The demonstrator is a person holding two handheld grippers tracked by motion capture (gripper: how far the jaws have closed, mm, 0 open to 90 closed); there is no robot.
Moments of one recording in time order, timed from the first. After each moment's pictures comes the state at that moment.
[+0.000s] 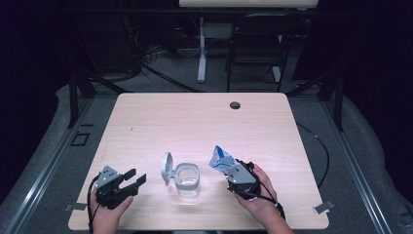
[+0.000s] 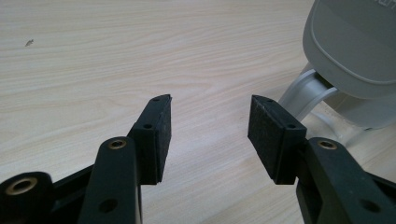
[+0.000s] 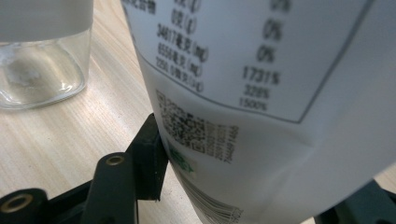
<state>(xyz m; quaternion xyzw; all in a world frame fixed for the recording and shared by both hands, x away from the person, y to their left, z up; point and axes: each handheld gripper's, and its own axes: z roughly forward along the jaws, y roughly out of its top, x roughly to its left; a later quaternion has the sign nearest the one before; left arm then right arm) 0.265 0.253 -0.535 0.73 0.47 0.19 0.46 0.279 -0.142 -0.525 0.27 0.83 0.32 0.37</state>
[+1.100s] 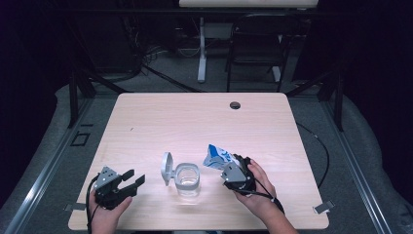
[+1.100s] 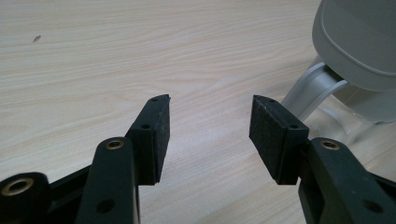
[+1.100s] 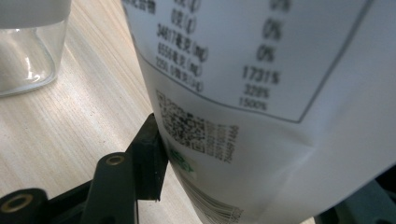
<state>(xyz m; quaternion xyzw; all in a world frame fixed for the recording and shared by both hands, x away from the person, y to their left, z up) 0.264 0.257 -0.537 0.73 0.47 0.19 0.46 0.286 -0.130 -0.518 0.23 0.84 0.27 0.42</state>
